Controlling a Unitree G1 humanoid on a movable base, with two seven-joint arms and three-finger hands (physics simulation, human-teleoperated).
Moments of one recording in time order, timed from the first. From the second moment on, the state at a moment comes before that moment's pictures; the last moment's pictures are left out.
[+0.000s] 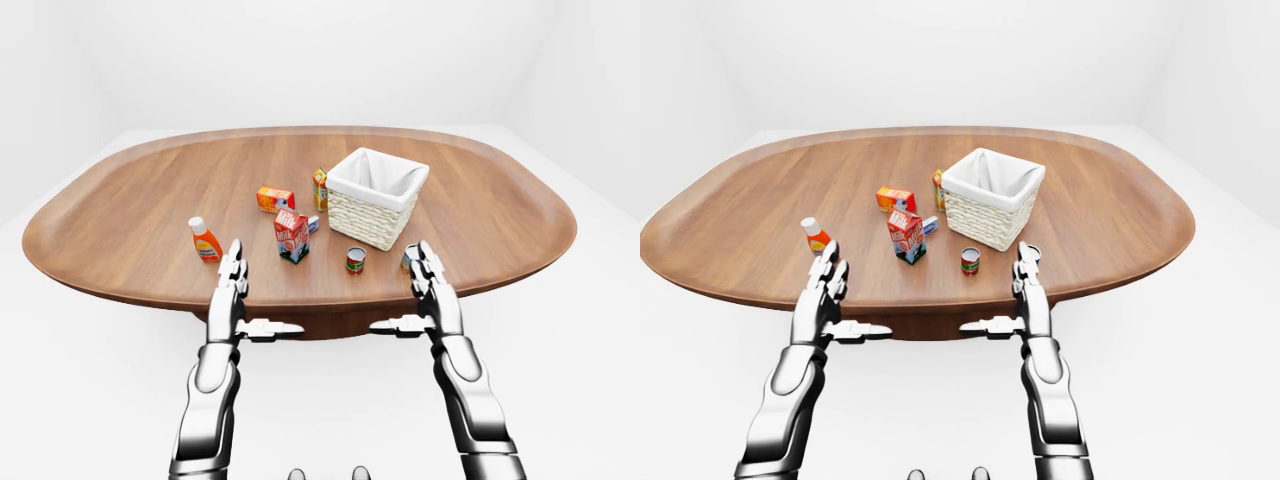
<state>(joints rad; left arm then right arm) 0.01 0.02 0.04 -0.14 0.01 0.09 -0.05 0.00 -0.02 -0.05 -0.06 0.04 0.07 0.04</state>
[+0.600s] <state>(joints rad) 0.02 0.02 0.04 -0.22 0.01 0.09 -0.07 0.00 -0.03 -0.06 -0.16 0.07 0.09 0.05</state>
